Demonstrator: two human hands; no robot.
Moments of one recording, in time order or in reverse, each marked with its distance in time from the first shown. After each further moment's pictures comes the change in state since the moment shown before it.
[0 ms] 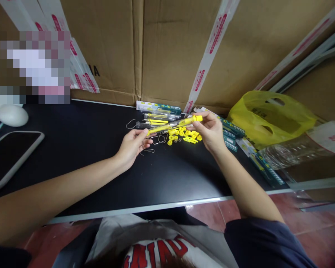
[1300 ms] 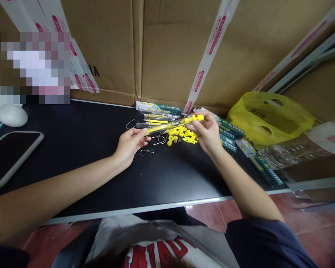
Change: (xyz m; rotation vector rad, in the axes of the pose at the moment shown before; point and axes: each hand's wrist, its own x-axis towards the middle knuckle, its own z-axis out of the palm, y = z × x) left_hand 0.009 -0.003 -0.006 -0.052 0.046 0.064; right_hand -0.001 0.003 0.007 0.098 0.073 0.072
